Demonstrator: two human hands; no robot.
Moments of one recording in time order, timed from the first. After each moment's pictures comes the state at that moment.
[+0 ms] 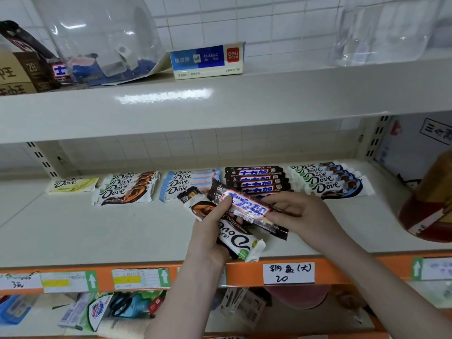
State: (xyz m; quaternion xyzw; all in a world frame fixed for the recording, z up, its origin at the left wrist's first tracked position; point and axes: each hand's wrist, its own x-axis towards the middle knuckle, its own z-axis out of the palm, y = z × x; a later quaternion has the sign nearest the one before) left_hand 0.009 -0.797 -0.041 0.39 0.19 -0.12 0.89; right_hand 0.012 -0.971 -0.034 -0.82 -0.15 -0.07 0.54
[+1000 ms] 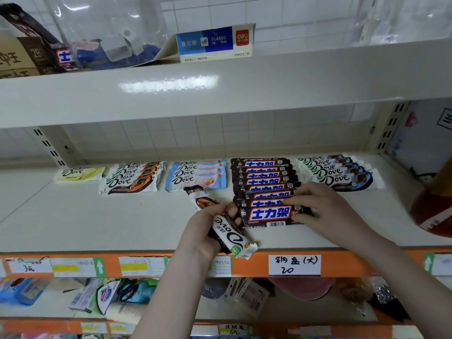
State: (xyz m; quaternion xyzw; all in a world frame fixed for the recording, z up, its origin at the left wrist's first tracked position) left_hand 0.015 -0.776 -0.050 0.40 0.24 -0.15 0.87; right_hand 0.034 -1.009 -0.060 -0.95 -0.21 -0.10 0.22
